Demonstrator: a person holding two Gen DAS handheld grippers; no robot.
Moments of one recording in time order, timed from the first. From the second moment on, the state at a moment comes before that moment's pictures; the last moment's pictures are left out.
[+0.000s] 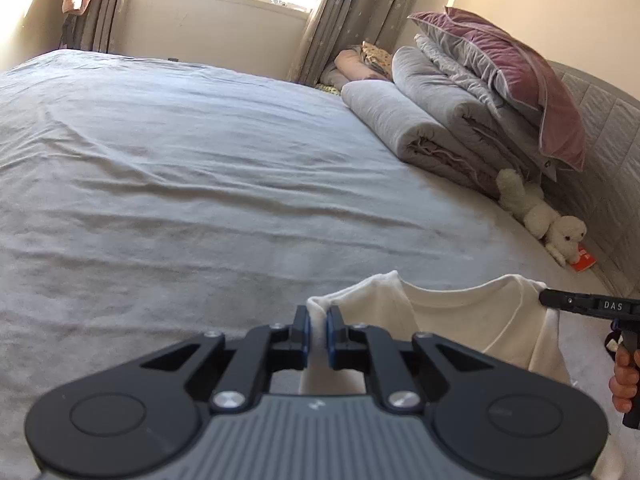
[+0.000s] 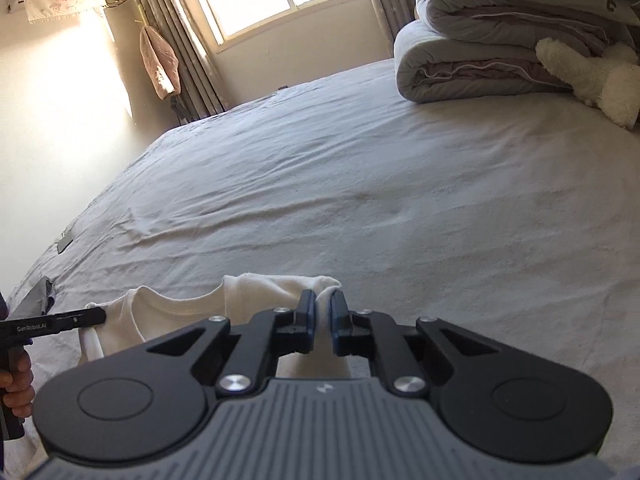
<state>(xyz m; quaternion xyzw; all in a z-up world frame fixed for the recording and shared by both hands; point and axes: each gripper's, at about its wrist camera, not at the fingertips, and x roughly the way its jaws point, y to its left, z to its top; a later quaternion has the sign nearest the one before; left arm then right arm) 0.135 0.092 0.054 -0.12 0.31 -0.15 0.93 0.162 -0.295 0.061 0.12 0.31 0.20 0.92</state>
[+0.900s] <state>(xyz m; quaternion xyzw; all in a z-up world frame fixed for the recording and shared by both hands) -0.022 0.093 0.074 0.03 0.18 -0.28 0.94 0.007 -0.336 0.094 0.07 0.29 0.30 0.90</state>
